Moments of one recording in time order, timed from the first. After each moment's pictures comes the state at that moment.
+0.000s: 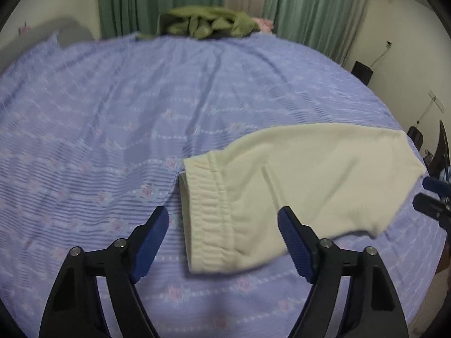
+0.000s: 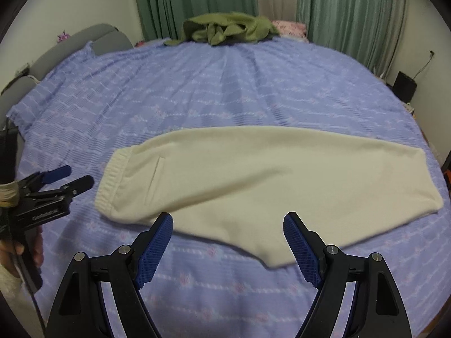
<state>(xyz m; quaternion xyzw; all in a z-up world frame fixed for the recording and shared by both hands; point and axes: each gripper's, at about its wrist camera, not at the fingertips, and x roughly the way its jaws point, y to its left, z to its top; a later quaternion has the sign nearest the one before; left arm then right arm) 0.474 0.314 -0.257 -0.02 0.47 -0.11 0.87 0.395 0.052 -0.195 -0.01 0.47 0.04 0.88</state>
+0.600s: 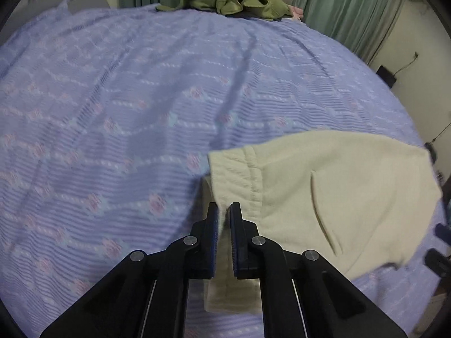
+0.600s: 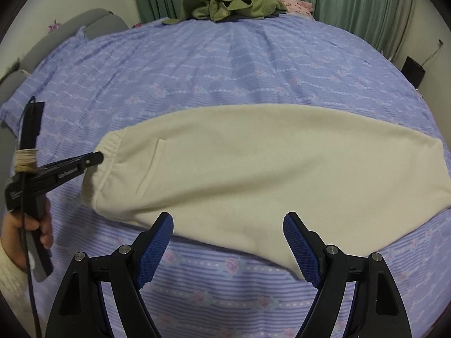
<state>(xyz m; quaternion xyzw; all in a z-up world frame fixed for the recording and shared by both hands) 0.529 0.329 -0.294 -0.03 0.51 -0.06 0.86 0.430 0.080 -0.233 0.01 0.51 0.04 0.86</state>
